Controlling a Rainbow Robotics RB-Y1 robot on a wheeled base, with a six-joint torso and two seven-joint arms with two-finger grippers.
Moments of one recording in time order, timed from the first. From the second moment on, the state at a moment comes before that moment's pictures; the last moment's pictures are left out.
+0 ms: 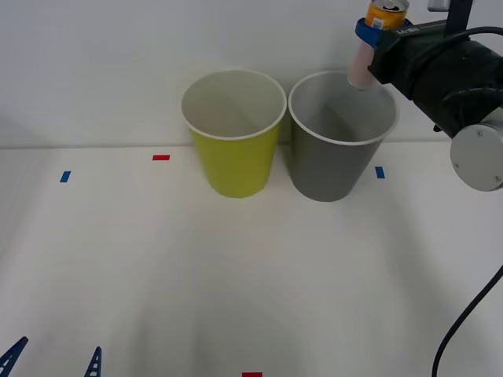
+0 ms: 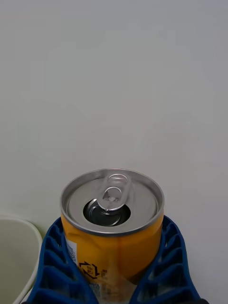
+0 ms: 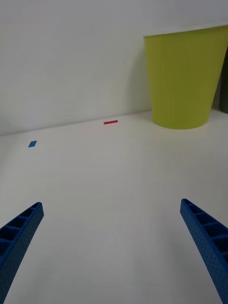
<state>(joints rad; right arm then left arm) -0.45 -0.43 -0.01 -2.00 -0.46 0.66 1.52 1.05 0.41 -0.15 -1.97 0.09 -0.67 -1.51</state>
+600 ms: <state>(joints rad) -0.45 -0.40 0.01 -2.00 -0.43 0.65 1.45 1.05 0.41 -0.15 -1.97 0.09 -0.67 -1.51</state>
